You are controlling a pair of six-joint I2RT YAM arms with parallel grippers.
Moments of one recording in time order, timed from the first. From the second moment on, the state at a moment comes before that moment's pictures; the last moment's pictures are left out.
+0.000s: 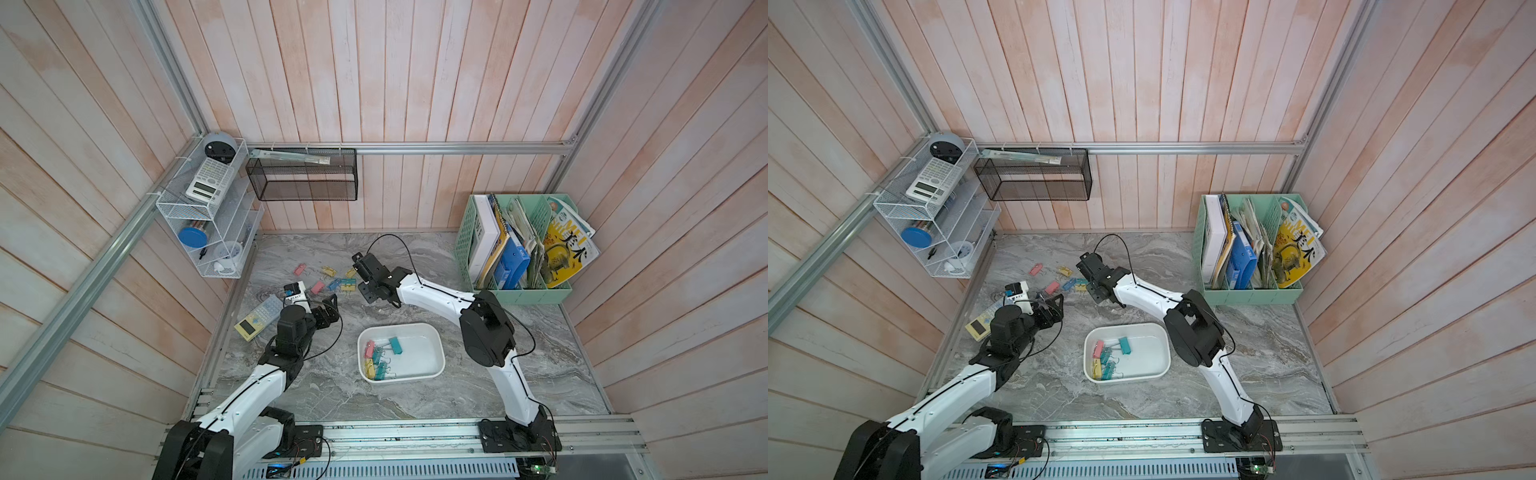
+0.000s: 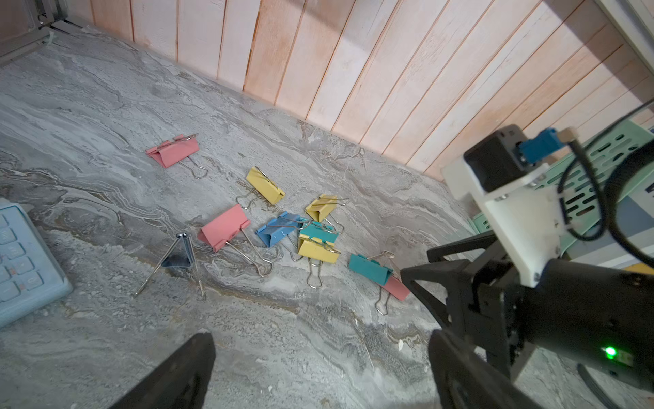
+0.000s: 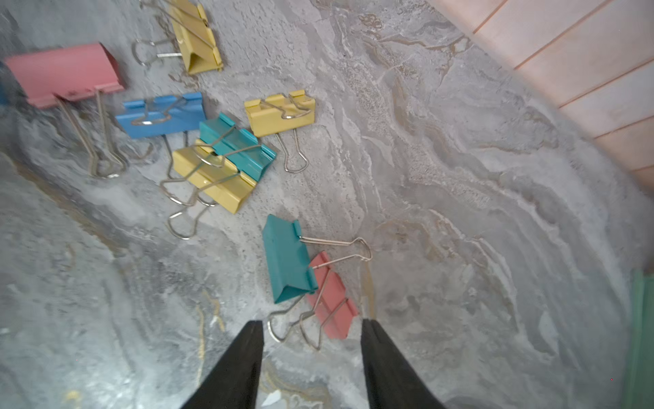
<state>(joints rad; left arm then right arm) -0.25 1.02 0.36 0.32 -0.03 -0.48 0.88 2.26 1.88 -0.58 0.35 0.06</state>
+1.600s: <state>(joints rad) -0.26 1.02 0.36 0.31 -0.01 -0.48 0.95 1.26 0.92 -0.30 -0.01 0.69</state>
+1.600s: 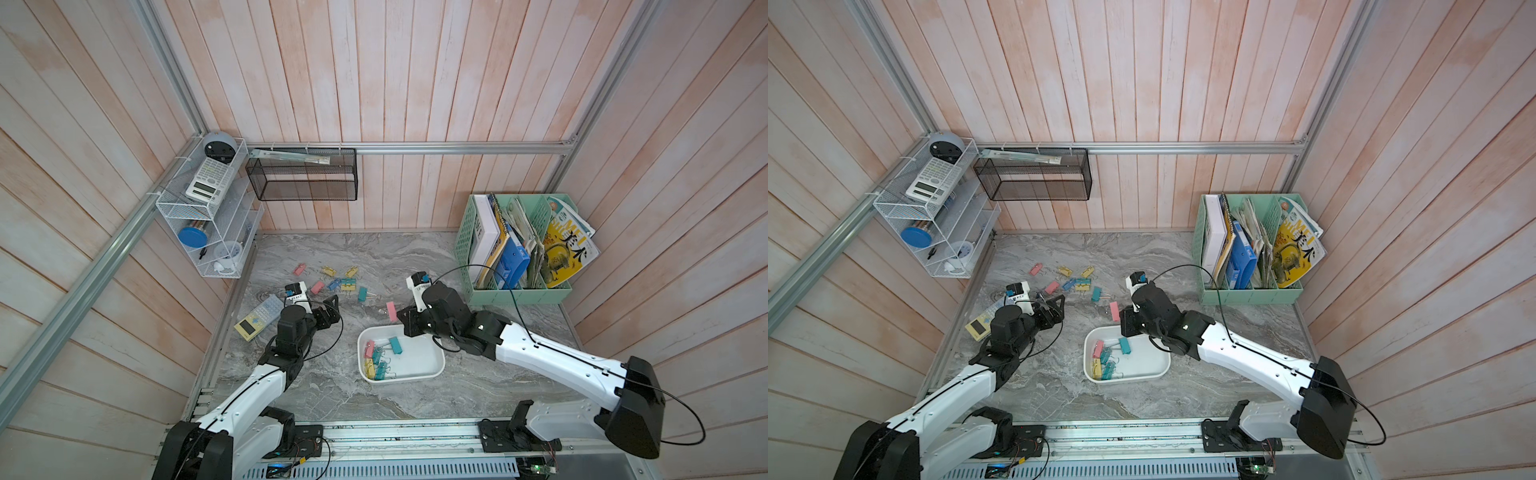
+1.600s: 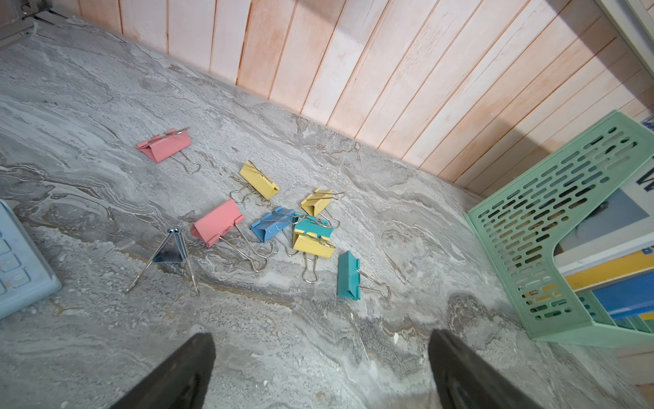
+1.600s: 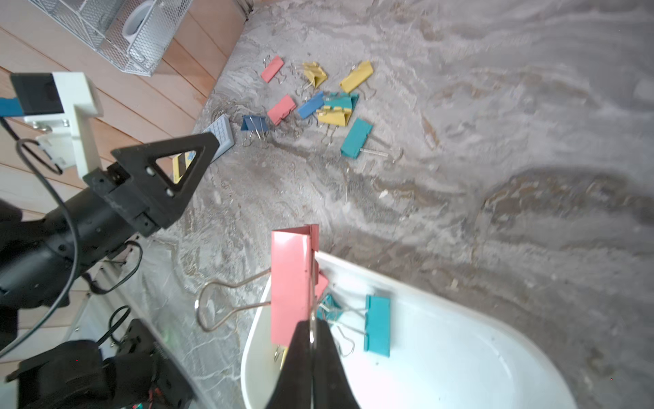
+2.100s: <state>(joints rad) -0.26 1.03 0.36 0.31 0.00 -0.48 0.95 1.42 0.65 -0.12 -0.27 0.96</state>
